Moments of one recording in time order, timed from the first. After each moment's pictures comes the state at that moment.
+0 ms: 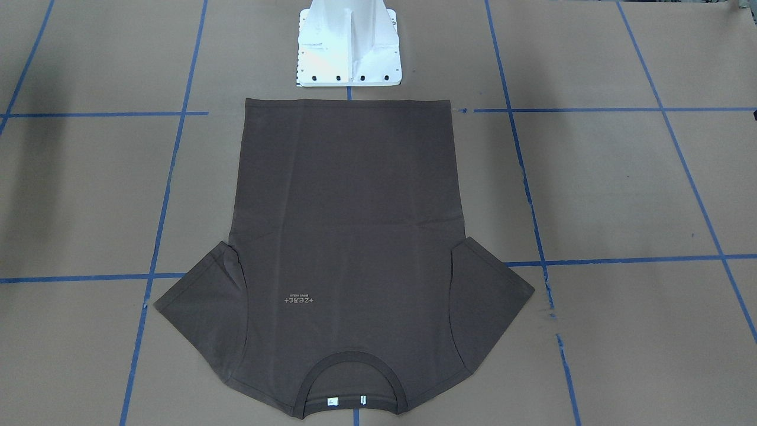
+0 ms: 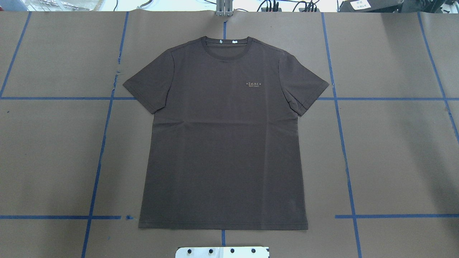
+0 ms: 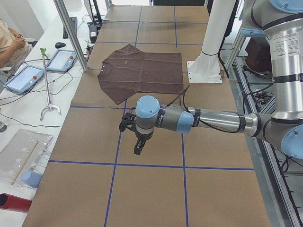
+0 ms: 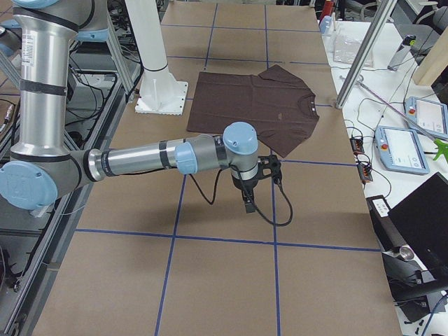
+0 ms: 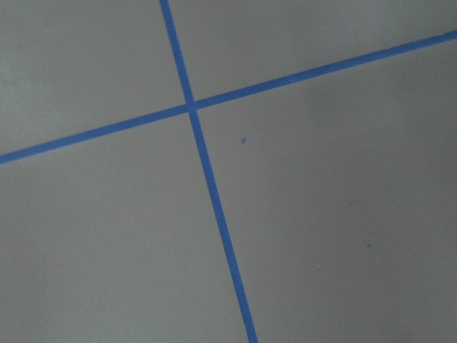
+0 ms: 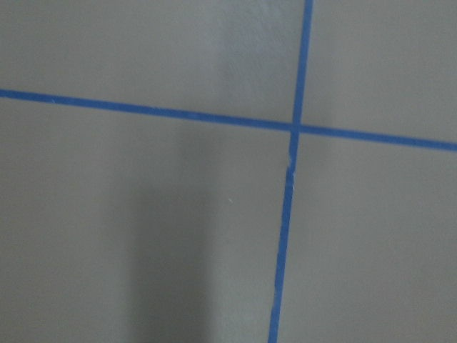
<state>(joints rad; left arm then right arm) -1.53 -1.37 -1.88 -1.76 -2.37 0.13 1.53 -1.67 1.89 -1.50 2.35 0.04</state>
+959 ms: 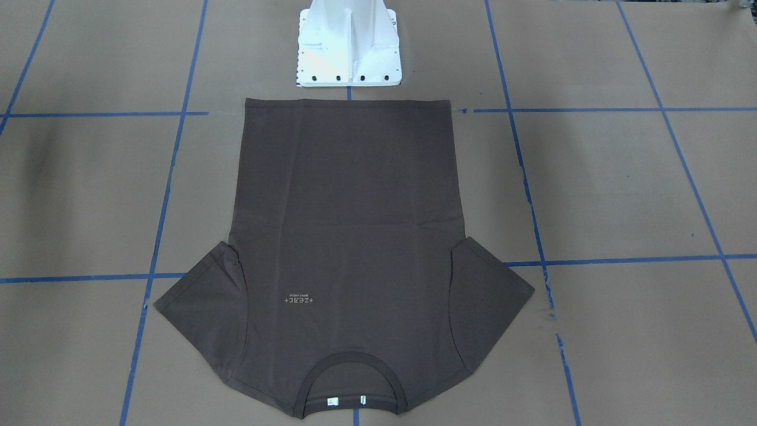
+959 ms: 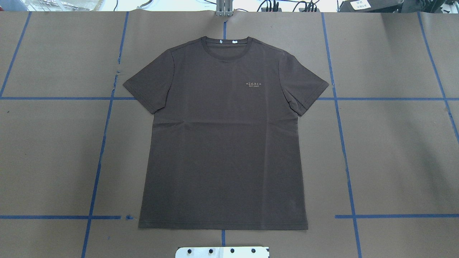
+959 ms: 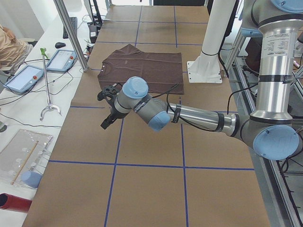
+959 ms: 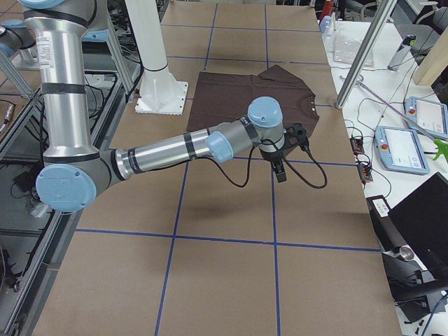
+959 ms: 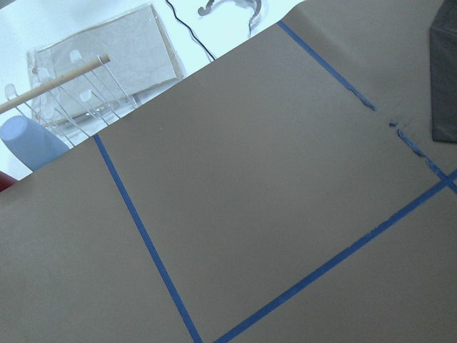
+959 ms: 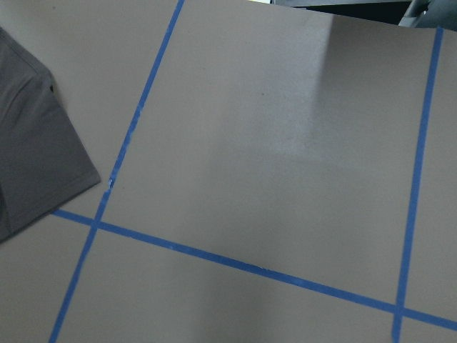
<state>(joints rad) -1.53 -1.56 -1.75 -2.18 -2.32 -0.02 1.42 -1.50 1.81 -1.28 2.36 0.32</state>
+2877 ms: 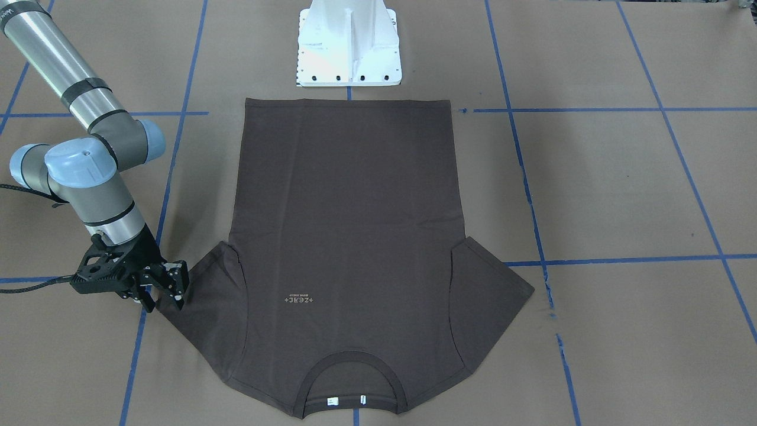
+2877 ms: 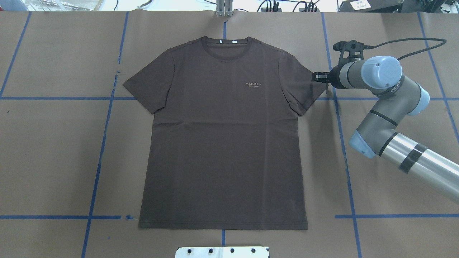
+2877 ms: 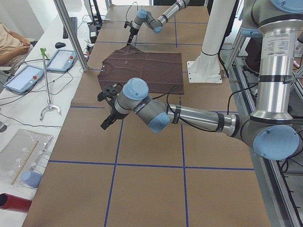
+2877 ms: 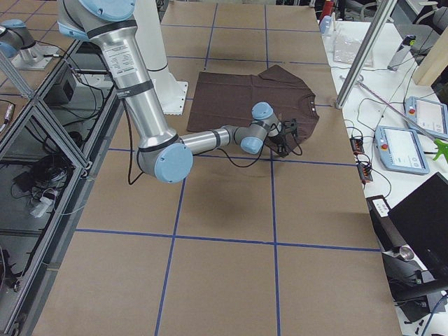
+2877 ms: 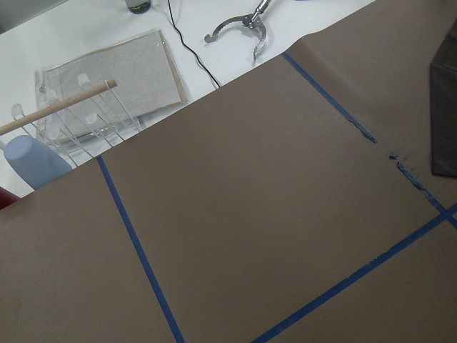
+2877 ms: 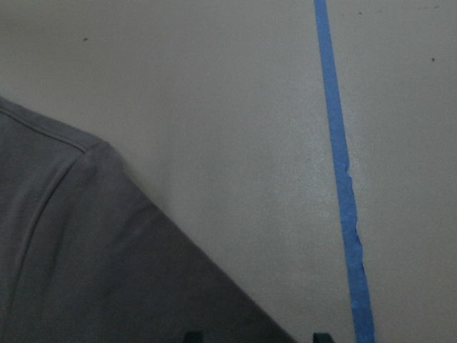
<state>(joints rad) -1.53 -1.56 -1.74 -2.20 -2.32 -0.02 0.81 -1.16 1.30 -0.74 1.72 1.08</state>
